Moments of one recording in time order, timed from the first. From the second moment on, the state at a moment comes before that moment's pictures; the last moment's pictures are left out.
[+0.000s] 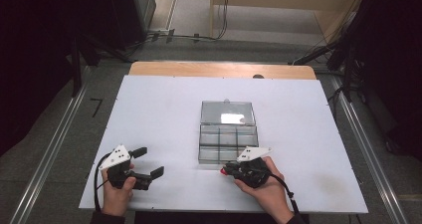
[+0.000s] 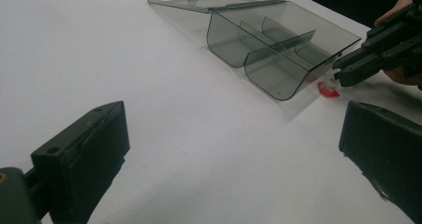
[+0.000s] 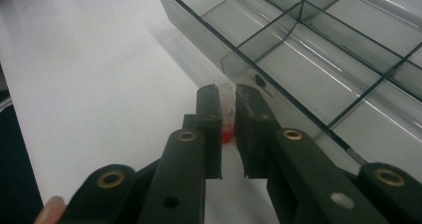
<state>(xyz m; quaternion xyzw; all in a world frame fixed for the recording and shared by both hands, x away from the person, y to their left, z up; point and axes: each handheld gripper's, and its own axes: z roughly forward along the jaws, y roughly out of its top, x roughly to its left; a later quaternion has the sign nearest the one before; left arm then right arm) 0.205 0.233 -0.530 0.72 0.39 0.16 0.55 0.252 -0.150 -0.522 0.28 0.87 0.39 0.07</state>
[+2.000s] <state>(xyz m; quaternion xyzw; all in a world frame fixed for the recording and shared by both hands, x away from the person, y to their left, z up) 0.204 0.231 -0.532 0.73 0.38 0.17 0.55 0.254 -0.151 -0.469 0.25 0.87 0.43 0.07</state>
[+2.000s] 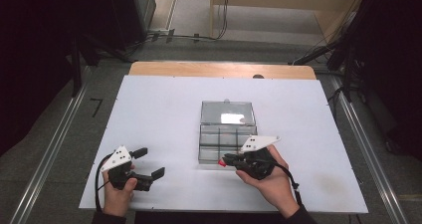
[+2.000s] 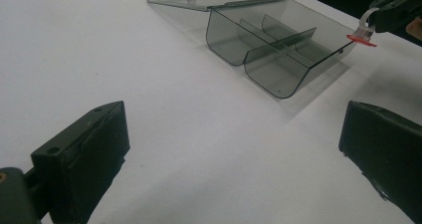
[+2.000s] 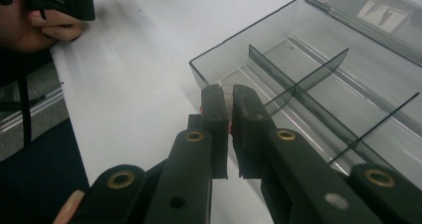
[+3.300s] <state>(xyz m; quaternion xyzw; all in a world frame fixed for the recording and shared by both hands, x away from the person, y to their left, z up) 0.204 0.231 -0.532 0.72 0.39 0.17 0.55 0.280 -0.131 -0.467 0.25 0.87 0.43 0.07</state>
